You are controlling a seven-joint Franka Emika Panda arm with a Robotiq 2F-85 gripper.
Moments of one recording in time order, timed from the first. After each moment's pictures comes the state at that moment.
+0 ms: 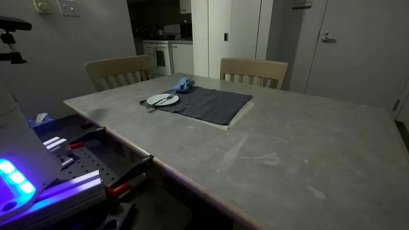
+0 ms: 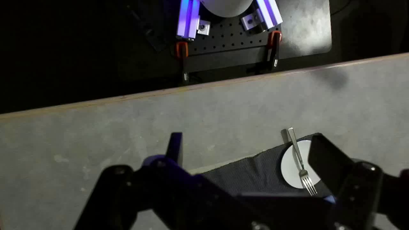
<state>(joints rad) -0.12 -0.62 -0.31 -2.21 -0.08 1.37 -0.23</state>
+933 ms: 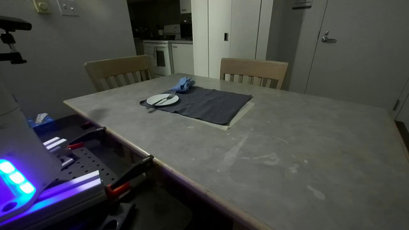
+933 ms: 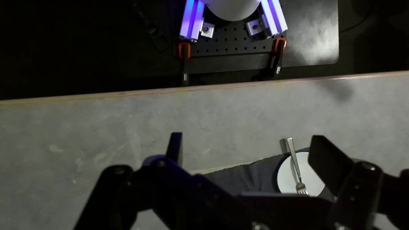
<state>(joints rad) -0.10 -0.59 -0.22 -2.21 -0.08 1.37 -0.21</state>
